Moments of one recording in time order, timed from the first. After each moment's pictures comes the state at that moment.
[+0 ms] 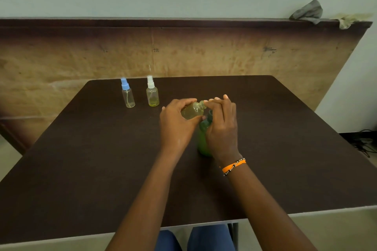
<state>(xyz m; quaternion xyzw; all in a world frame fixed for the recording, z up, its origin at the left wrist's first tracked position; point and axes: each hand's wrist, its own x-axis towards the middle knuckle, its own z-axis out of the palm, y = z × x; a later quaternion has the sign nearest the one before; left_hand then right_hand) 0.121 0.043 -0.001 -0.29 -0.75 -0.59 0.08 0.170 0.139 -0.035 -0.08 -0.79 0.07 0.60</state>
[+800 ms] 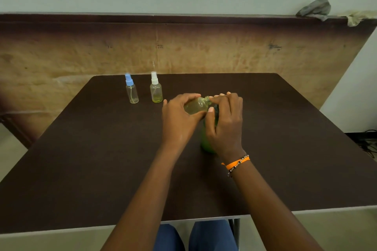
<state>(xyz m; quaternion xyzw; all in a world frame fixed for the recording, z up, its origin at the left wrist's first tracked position) 0.121 0.041 0.001 -0.30 -0.75 -0.59 0.08 0.177 0.134 -0.027 -0.09 -0.80 0.15 0.57</state>
